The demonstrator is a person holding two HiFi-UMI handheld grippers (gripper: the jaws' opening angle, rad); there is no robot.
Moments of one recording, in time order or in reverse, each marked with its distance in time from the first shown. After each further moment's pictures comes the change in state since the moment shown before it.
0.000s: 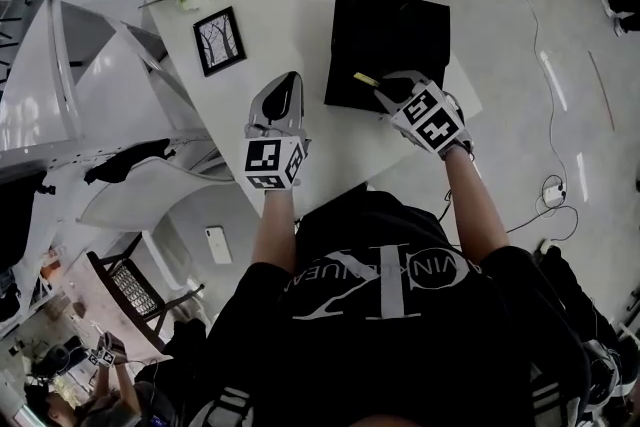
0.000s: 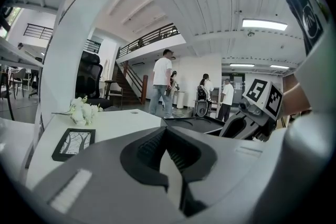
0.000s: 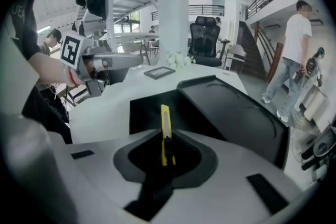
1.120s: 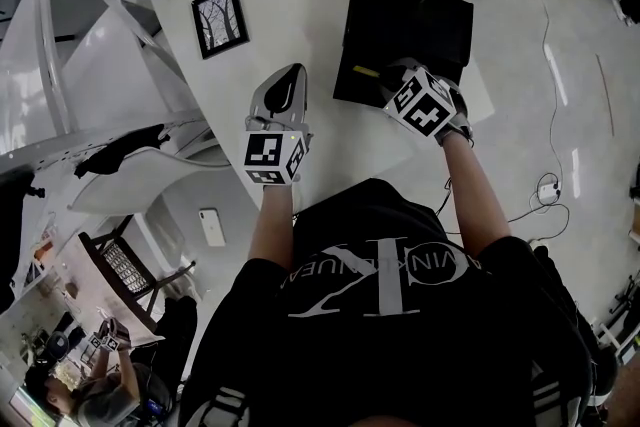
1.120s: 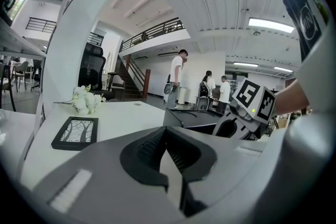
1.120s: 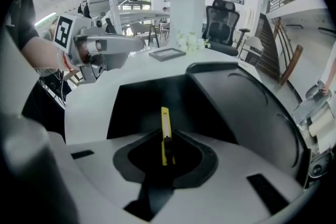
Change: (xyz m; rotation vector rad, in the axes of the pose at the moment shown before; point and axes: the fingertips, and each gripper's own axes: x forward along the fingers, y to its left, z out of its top) left arm 0.006 0.015 -0.028 -0.048 0.060 0.009; right arm 0.049 -0.002 -0.010 -0.147 0.185 0.079
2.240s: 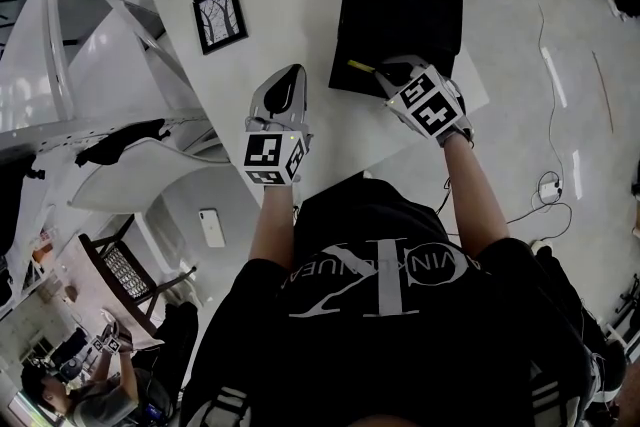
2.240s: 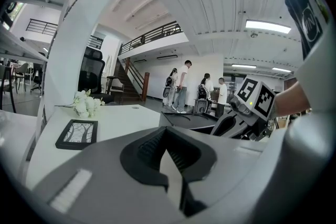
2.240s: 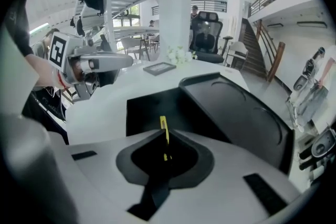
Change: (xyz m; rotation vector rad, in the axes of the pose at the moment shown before) left arm -0.021 -0.018 0.009 0.008 -0.033 -0.006; right arm -0.033 0.006 0.006 0.135 -0.131 -0.075
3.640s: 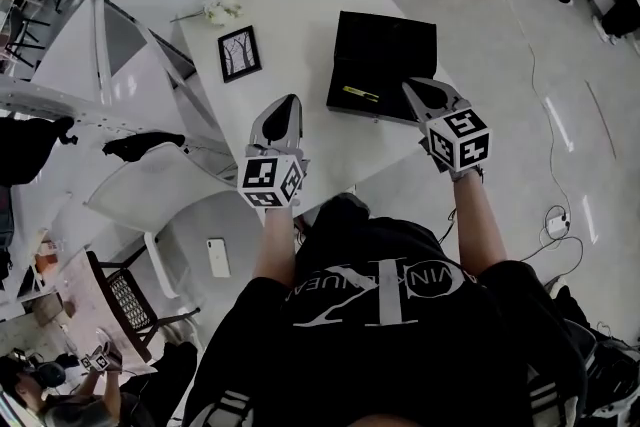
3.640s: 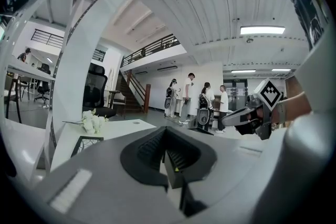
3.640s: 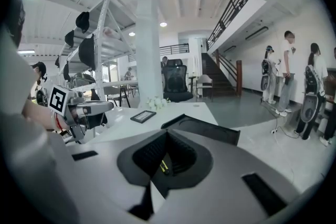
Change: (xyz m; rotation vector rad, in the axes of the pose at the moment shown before) left arm -0.058 -0.028 0.049 0.033 -0.121 0.035; right arm -0.143 -0.016 0.021 0.244 -0.489 -0.231
